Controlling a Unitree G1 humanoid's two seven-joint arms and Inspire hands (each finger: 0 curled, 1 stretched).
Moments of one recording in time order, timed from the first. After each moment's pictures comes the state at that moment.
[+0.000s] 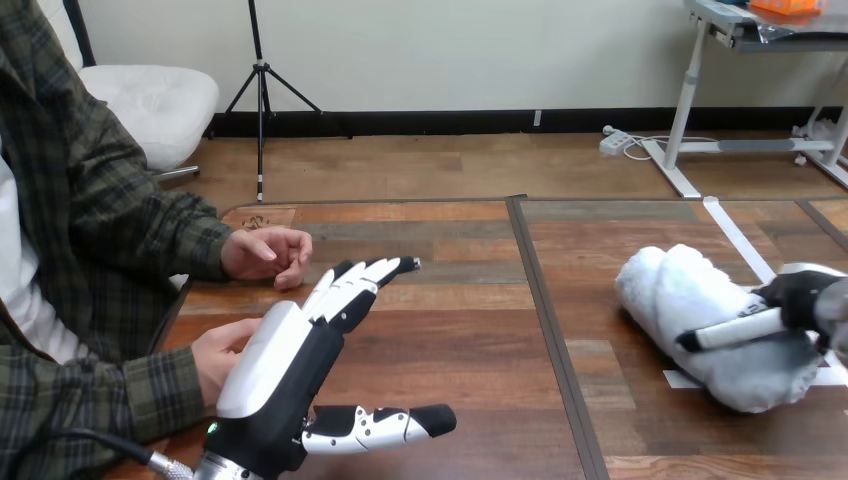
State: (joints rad) left arm 0.11 0.30 -0.10 0.26 0.50 -0.80 0.12; right arm -0.84 -0.62 0.35 1.20 -0.61 0.21 0.45
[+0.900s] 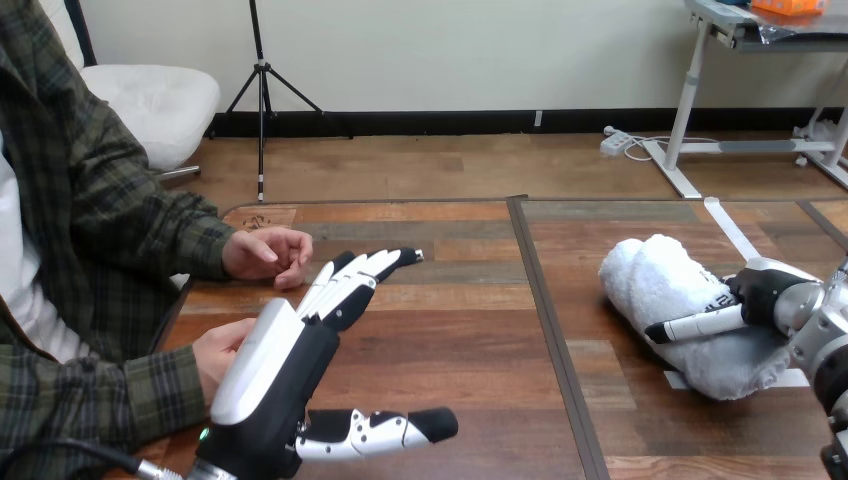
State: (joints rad) left arm 0.17 0.30 -0.10 0.15 0.44 -0.80 0.08; right arm -0.88 -0.52 0.34 1.32 -0.56 0.18 0.29
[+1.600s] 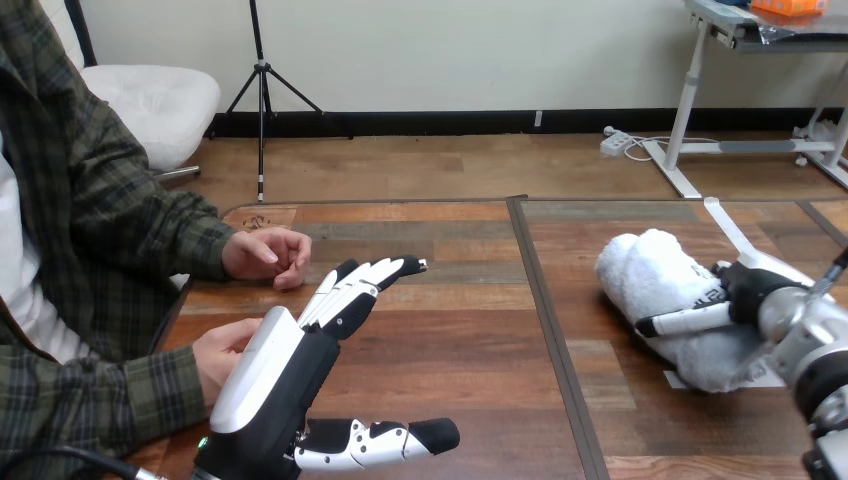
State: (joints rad) left arm 0.20 0.30 -0.10 0.11 0.40 -0.80 0.04; right arm -0.87 -0.48 0.33 1.36 -0.53 0.15 0.13
